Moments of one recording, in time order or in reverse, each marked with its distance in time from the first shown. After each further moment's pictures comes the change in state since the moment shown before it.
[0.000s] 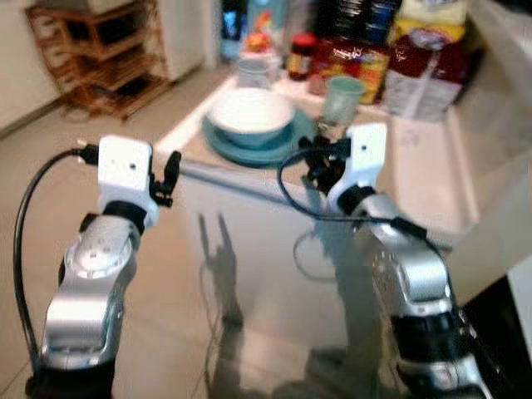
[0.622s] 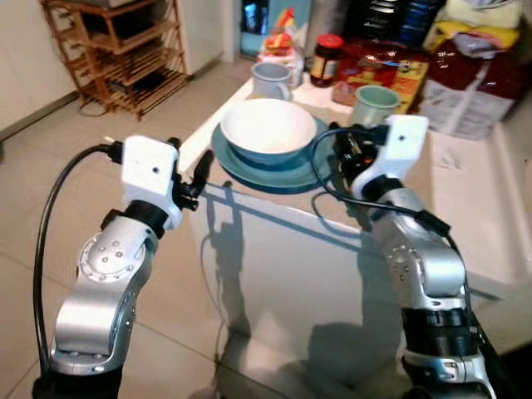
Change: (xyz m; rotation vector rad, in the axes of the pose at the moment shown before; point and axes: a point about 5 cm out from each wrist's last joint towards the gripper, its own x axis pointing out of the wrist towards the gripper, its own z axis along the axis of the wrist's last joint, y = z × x) left arm -0.005 -0.015 0.013 -0.004 -0.090 -0.146; right arm -0.001 -0.019 0.013 0.080 -0.098 -0.121
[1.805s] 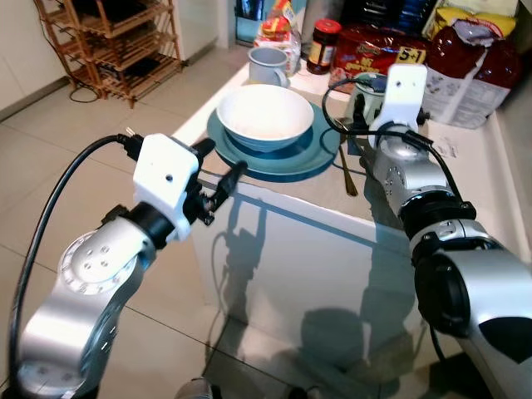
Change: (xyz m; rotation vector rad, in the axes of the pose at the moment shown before) left arm -0.022 -0.021 0.032 0.048 -0.030 -0.304; right arm 0.082 -0.058 0.010 -0.245 0.159 -0.437
